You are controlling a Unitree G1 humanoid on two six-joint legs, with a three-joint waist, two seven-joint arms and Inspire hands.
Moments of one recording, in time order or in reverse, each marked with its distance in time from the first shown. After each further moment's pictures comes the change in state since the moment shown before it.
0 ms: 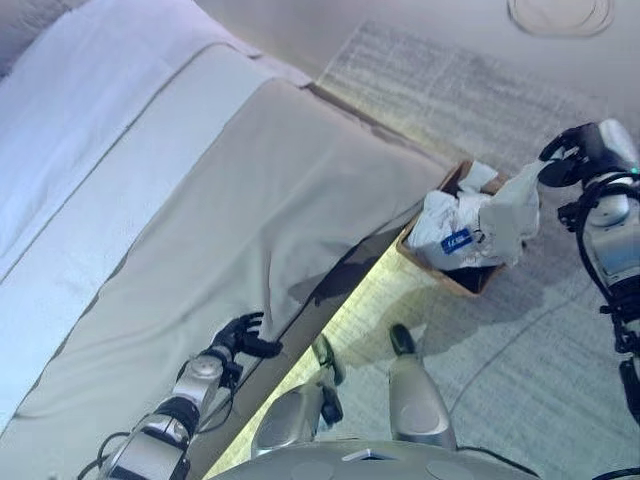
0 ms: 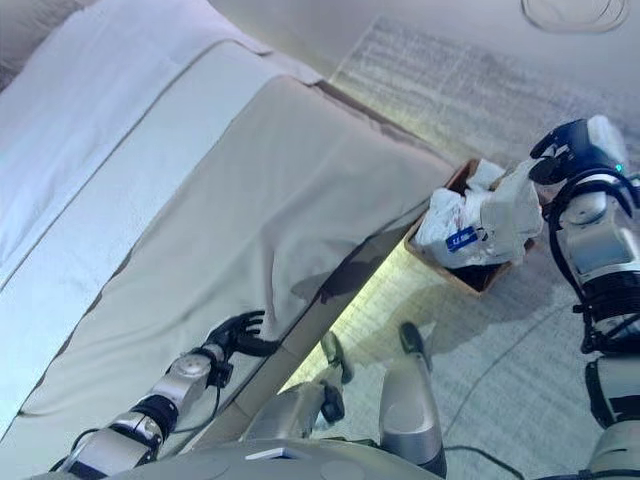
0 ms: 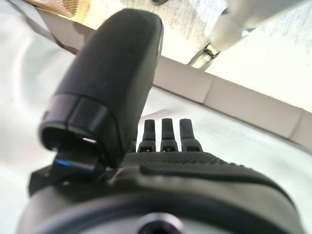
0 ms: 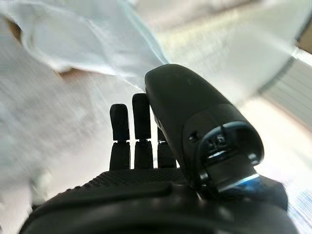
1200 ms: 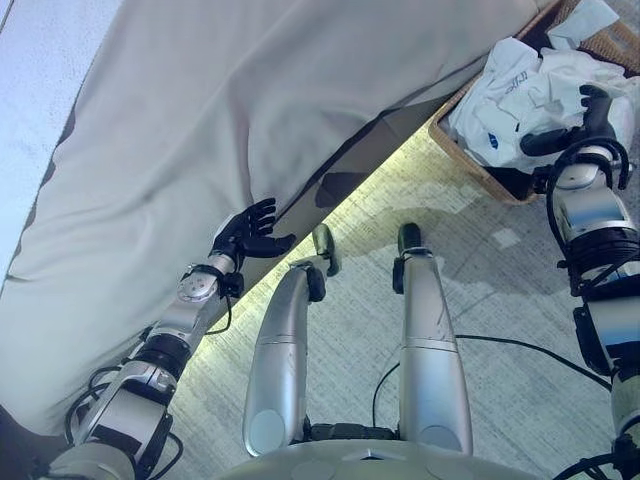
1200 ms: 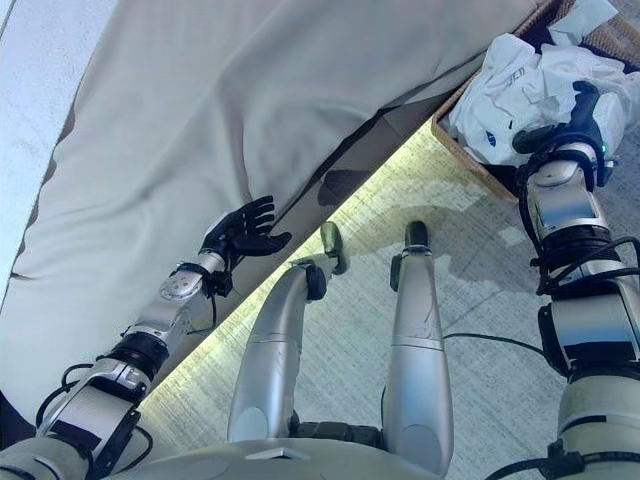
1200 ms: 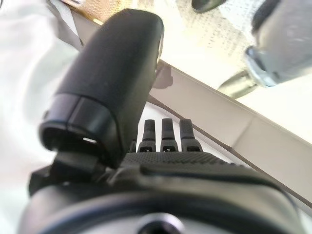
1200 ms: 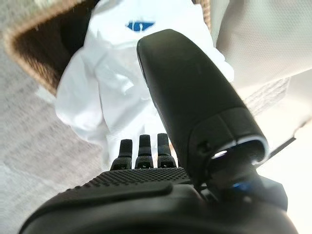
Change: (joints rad) left arm -0.125 0.131 -0.018 -0.344 -0.252 -0.062 -0.042; right arm -0.241 0.155 0.035 0.225 0.221 -0.008 -0.284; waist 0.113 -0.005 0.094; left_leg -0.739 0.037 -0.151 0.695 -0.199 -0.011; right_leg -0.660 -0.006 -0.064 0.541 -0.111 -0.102
